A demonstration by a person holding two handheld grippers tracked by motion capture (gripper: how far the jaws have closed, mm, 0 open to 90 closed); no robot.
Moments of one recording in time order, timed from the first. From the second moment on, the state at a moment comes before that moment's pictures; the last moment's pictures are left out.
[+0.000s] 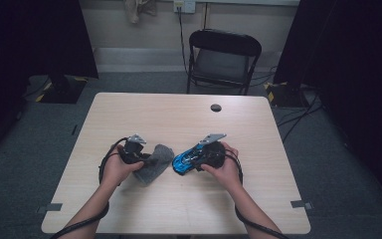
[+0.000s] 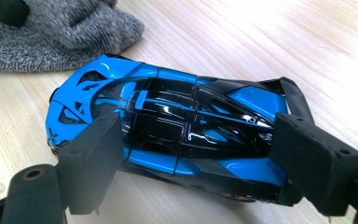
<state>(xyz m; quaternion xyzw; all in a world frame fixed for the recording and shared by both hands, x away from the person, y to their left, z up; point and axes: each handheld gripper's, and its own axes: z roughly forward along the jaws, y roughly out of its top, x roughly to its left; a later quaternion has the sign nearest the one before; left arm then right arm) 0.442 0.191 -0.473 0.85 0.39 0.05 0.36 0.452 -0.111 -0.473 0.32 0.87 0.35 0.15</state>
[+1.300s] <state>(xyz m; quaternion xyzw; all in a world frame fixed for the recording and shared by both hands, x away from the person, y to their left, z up) 0.530 0.091 -0.470 0.85 0.37 0.05 0.38 0.453 -0.116 -0.475 0.33 0.86 0.36 0.14</state>
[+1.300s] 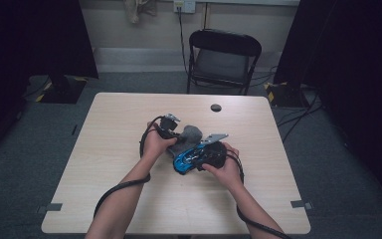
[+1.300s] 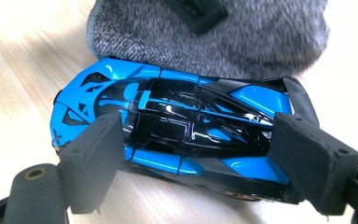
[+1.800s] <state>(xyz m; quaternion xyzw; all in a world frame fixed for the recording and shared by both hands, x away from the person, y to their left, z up) 0.519 0.086 -0.474 0.85 0.35 0.04 0.38 0.452 -0.114 -0.475 0.33 0.86 0.35 0.15</state>
